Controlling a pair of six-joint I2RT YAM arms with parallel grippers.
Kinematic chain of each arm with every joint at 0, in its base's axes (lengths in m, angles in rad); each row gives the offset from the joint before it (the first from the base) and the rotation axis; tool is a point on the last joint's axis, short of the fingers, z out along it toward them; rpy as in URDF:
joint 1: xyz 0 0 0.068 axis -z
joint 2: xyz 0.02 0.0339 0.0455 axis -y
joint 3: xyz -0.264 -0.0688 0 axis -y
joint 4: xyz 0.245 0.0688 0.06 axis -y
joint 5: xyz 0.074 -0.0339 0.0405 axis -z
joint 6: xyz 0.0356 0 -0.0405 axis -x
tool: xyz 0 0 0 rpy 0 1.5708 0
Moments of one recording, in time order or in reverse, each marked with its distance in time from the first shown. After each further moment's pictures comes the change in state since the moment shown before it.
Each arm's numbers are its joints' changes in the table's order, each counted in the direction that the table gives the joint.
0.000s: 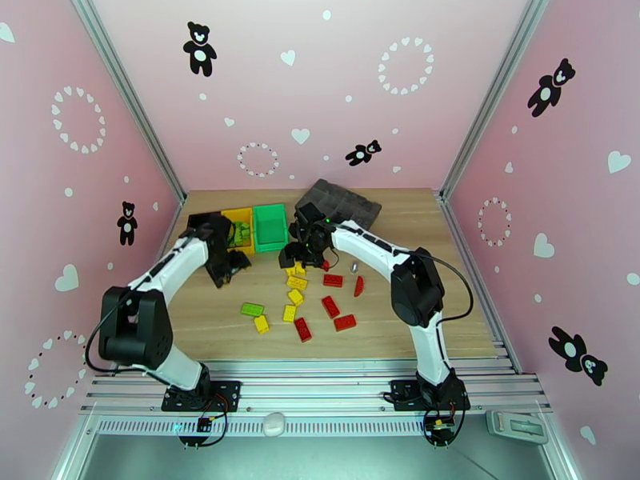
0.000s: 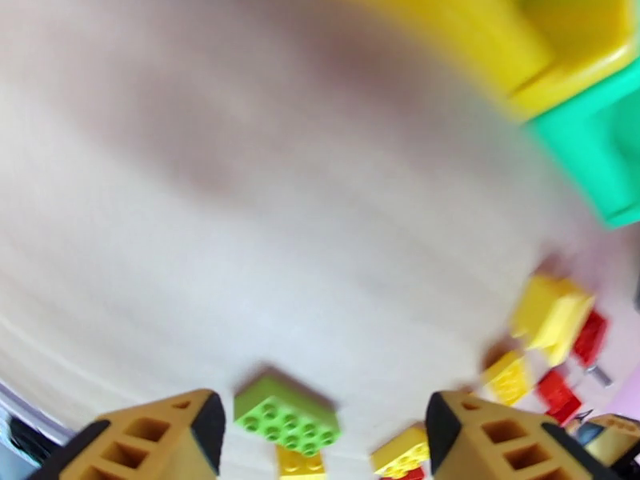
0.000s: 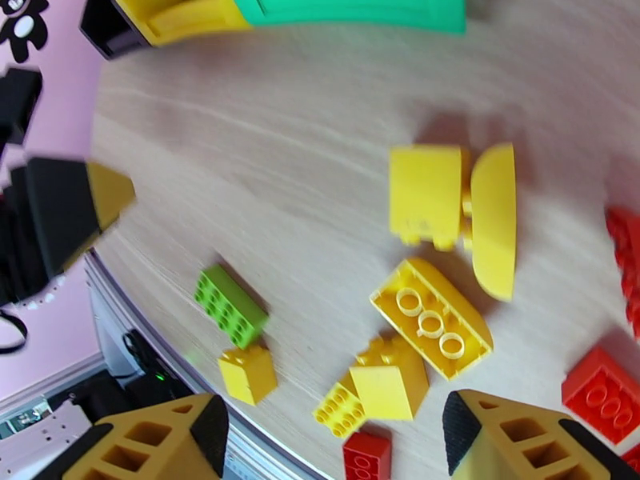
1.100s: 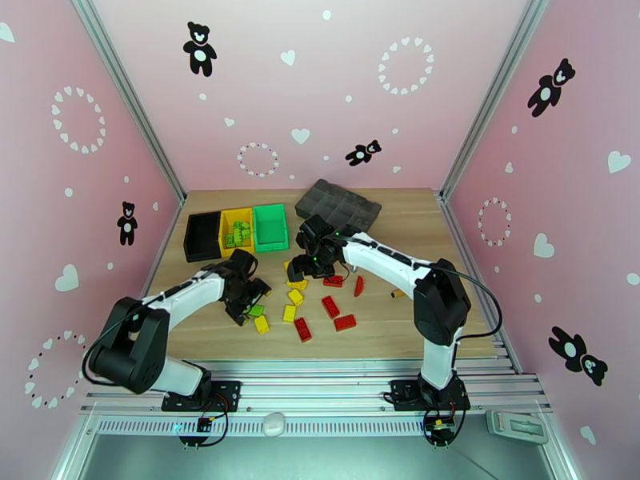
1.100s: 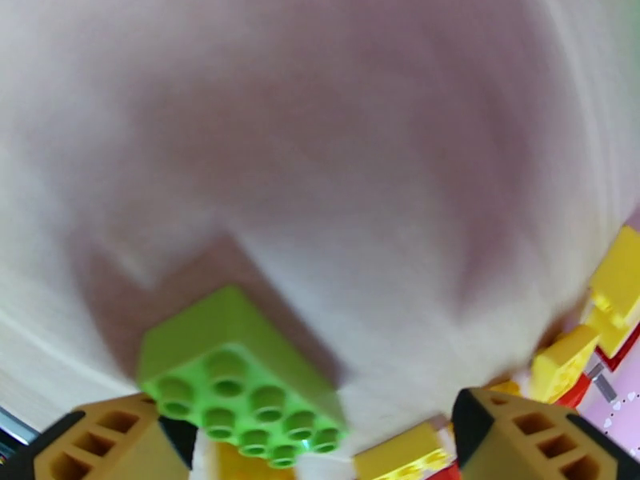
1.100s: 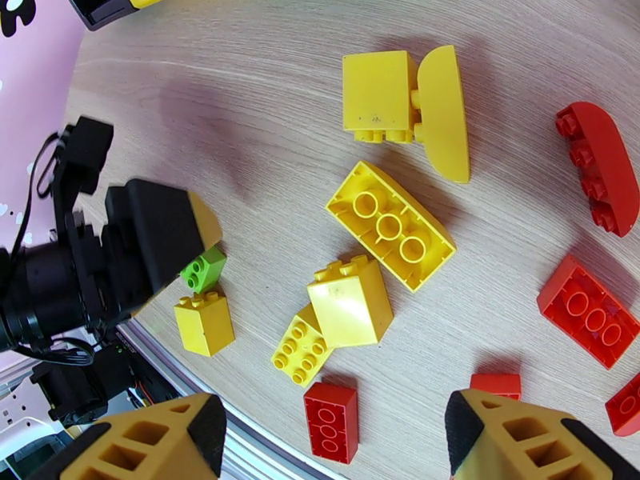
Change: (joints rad) left arm 0.182 0.011 -0.205 0.258 0.061 0.397; right arm -0.026 0.179 -0.210 0.037 0.100 0.001
